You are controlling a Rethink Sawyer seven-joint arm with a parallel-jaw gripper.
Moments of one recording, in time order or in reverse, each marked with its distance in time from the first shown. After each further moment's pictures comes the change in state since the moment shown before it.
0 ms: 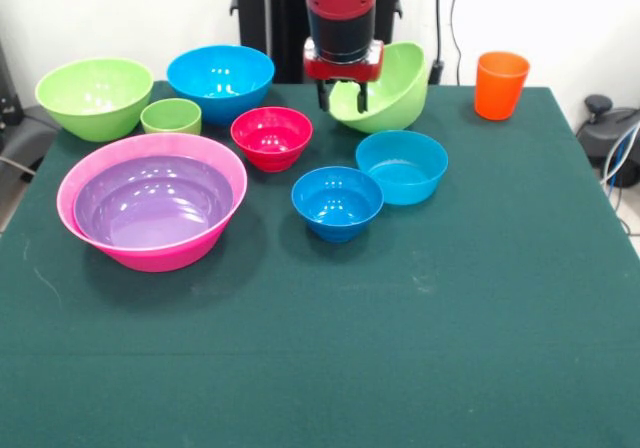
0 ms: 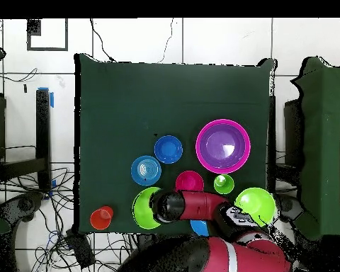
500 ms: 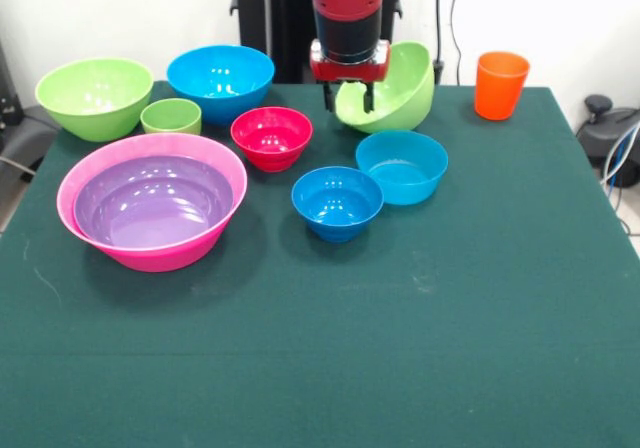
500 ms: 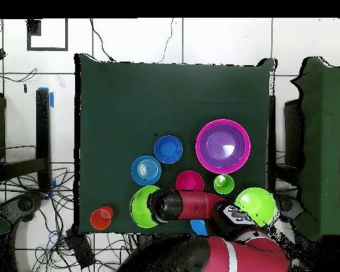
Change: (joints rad) arm 0.000 -0.005 0.021 0.003 -0.019 0.000 0.000
